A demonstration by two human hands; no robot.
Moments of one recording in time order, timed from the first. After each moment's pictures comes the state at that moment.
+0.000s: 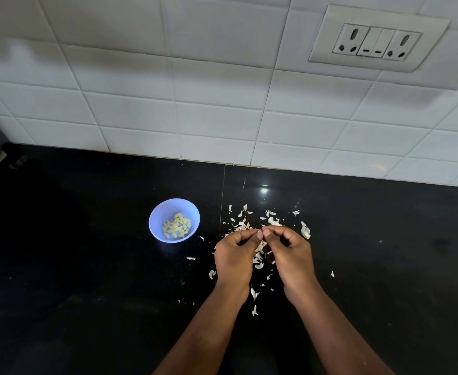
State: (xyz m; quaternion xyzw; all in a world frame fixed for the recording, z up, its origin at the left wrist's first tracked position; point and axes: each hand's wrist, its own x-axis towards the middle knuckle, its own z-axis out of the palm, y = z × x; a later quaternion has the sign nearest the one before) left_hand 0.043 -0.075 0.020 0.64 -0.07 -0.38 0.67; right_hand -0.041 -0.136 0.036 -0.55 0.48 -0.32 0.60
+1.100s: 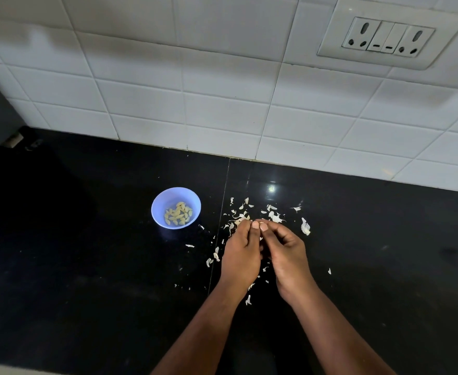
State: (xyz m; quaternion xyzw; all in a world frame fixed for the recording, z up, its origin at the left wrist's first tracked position) left_hand 0.024 -0.070 0.019 0.70 -0.22 -0.31 0.60; right_hand -0.049 -0.128 0.033 -0.51 0.39 -0.31 0.70
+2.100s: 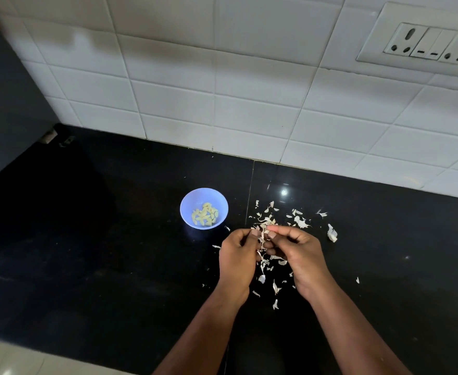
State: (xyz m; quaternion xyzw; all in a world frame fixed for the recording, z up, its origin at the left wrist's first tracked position) left_hand 0.063 -0.029 0.019 0.69 -0.07 -0.35 0.64; right_hand -0.025 -0.124 0.034 -0.56 0.42 -0.25 0.67
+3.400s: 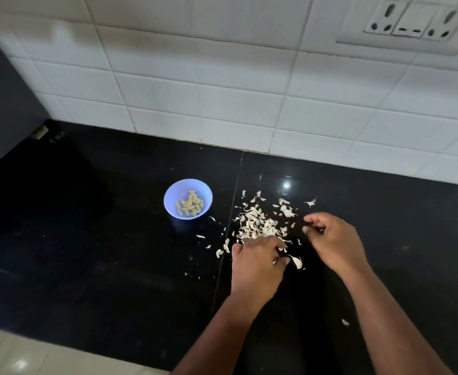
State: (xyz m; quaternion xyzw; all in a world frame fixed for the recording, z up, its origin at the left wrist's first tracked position) left_hand 0.004 -0.049 0.022 0.83 -0.38 -0.20 0.34; right_hand -0.097 -0.201 0.050 -0.81 0.48 -0.11 0.30
